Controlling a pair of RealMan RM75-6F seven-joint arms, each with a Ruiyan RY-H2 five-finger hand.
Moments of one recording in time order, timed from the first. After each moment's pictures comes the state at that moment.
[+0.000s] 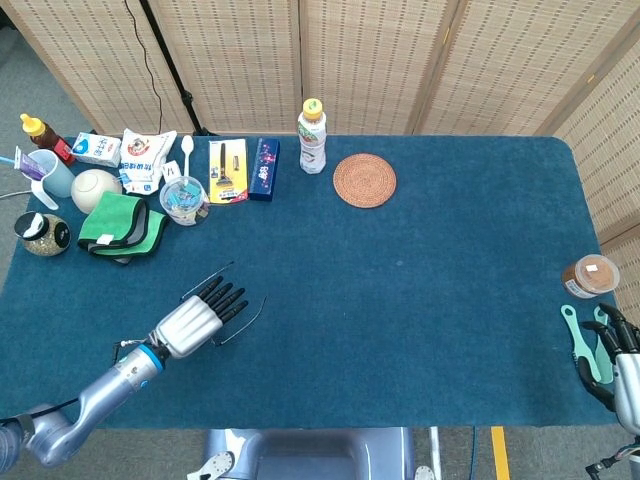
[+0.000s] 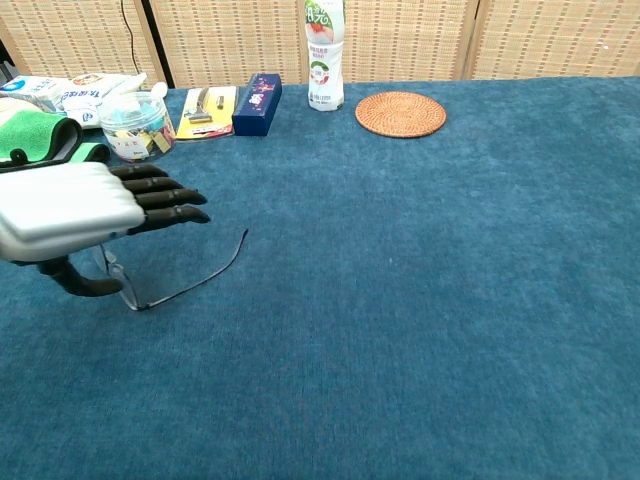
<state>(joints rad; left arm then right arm) -0.59 -1.38 -0.04 -1.52 1.62 0.85 0.54 -0.04 -1.07 0.07 -1.66 -1.55 1.66 -0.07</state>
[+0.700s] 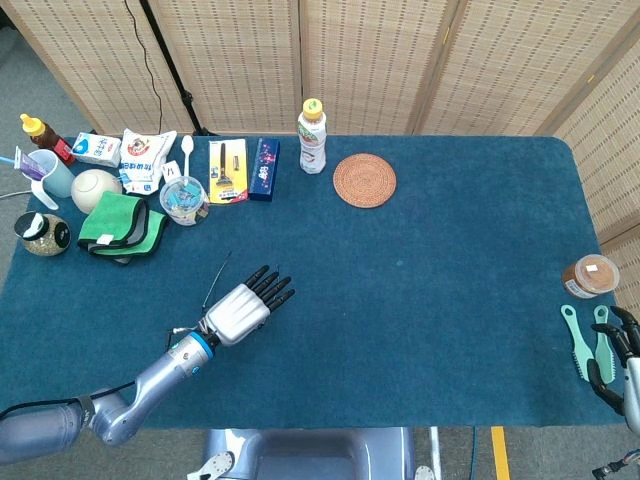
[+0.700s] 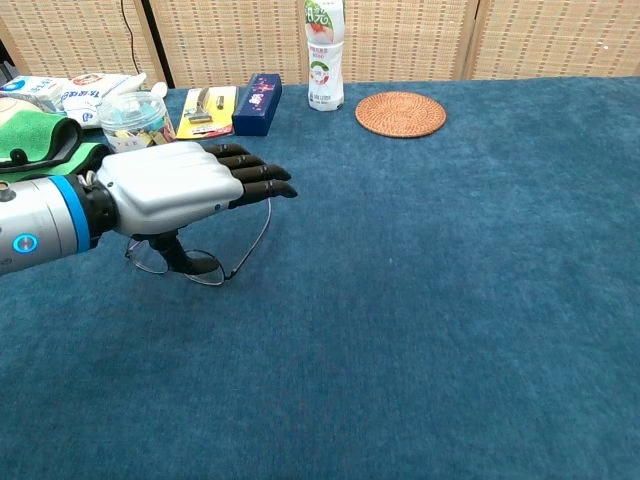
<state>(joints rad) -0.71 -1.53 -0.13 -1.53 1.45 0.81 0.63 -0.06 -1.06 0.07 -1.65 -1.54 1.67 -0.06</state>
